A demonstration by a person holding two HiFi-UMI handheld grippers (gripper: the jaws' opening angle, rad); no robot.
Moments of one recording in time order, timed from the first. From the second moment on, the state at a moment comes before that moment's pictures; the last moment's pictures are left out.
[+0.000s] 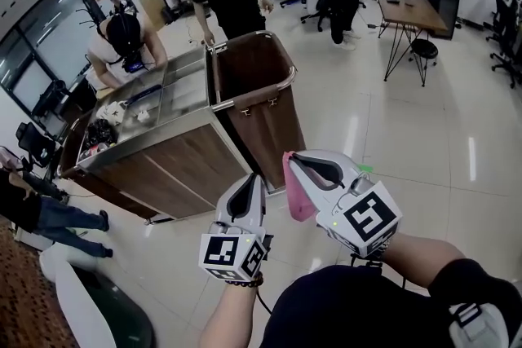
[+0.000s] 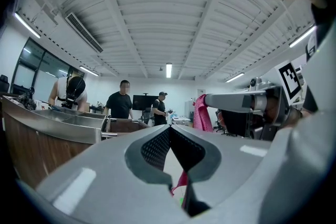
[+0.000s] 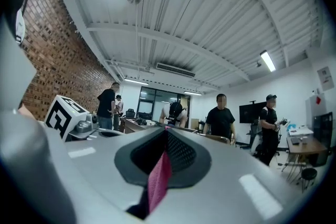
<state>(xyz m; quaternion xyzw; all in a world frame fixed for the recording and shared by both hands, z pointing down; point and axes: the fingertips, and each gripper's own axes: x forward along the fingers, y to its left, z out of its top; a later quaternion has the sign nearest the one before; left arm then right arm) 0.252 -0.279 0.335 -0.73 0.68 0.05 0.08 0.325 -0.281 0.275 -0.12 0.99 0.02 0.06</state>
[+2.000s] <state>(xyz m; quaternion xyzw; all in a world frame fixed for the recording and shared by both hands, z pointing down) -0.081 0.081 0.384 -0.47 0.88 0.05 0.11 -0.035 0.025 0.326 0.19 0.98 0.02 0.06</state>
